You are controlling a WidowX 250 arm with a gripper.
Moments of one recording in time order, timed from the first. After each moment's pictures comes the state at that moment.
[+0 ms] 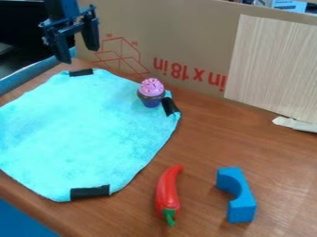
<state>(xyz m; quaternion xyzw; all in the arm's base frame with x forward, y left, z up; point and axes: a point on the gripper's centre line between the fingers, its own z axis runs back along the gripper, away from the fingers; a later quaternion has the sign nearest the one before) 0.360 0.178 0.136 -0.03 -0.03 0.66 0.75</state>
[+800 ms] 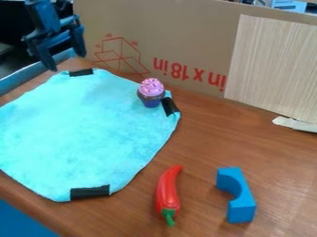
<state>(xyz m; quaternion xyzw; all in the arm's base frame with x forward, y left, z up) 0.354 0.224 0.112 -0.10 -0.03 0.60 0.80</state>
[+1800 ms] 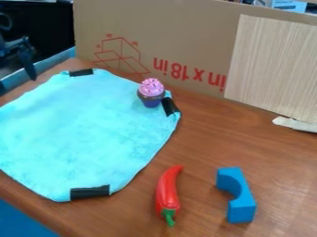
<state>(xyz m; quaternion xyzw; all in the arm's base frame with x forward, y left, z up) 0.281 0.271 0.092 -0.11 -0.06 0.47 0.87</state>
